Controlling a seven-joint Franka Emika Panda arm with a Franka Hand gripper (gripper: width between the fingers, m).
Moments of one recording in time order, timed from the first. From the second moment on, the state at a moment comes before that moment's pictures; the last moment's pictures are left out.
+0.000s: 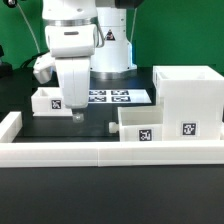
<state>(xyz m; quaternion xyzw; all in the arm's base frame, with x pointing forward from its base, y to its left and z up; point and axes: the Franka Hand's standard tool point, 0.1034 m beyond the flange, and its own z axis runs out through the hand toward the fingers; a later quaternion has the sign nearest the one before) 0.524 -0.093 0.031 -0.69 -0.72 0.00 0.06</state>
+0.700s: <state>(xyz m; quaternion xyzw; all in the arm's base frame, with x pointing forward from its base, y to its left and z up) 0.527 -0.033 0.020 -0.73 -0.68 -0.01 0.08</state>
